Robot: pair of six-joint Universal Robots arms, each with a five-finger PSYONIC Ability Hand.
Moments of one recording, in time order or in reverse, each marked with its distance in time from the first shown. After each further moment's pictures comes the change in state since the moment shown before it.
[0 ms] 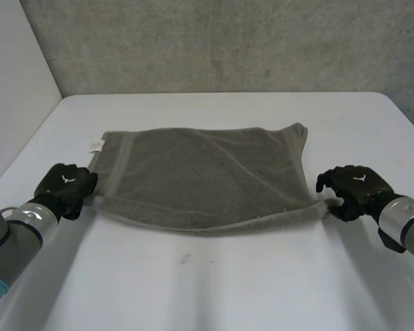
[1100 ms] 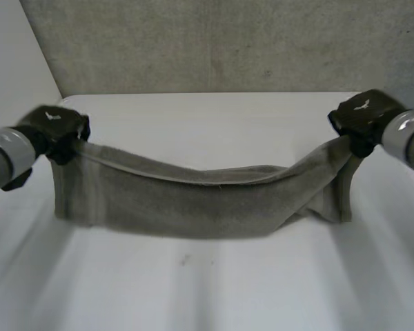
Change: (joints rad) left arm -0.049 -0.007 0.575 -0.622 -0.018 -0.096; right arm 0.190 0.048 -0.641 0.513 0.279 -0.359; left_hand 0.006 0.001 0.003 0.000 0.006; right_hand 0.452 0.624 0.636 0.645 0.107
